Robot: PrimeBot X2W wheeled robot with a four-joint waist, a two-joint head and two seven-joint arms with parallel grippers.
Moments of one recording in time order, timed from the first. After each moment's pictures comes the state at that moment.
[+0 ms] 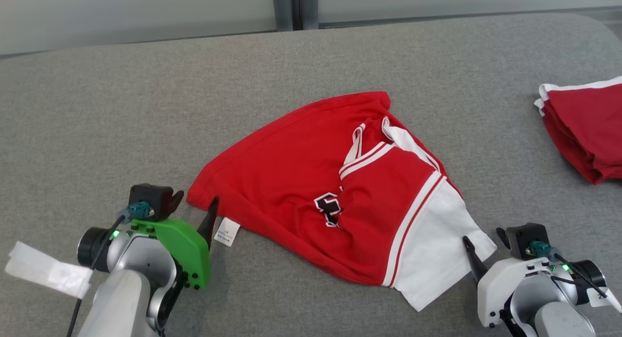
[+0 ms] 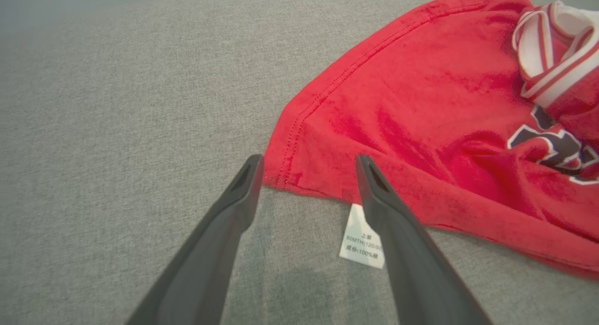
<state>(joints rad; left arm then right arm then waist) -0.27 0.20 -0.23 0.26 -0.30 -0.12 0.28 -0.07 -0.14 0.03 0.26 0.02 0.13 0.16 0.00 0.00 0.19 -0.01</state>
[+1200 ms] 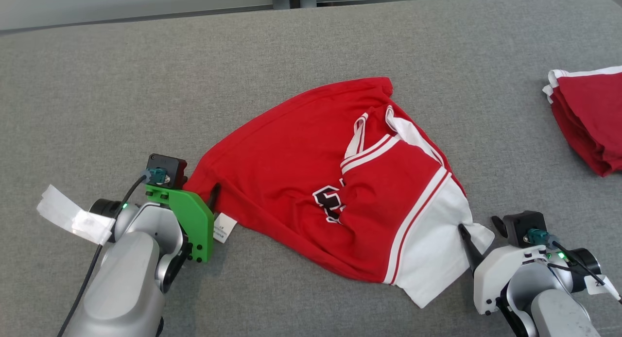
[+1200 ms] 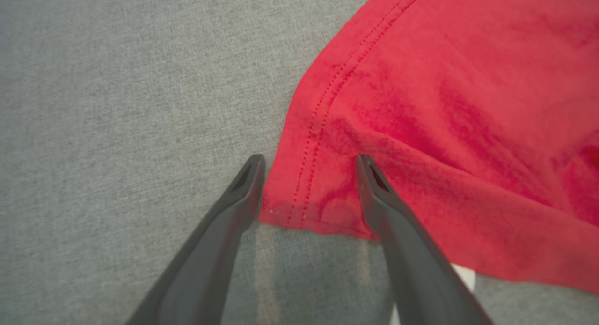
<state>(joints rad) -0.51 0.21 -0.36 0.60 -0.32 -0.13 0.27 -0.11 -0.15 0.07 0.29 0.07 0.13 0.18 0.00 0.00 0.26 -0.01</state>
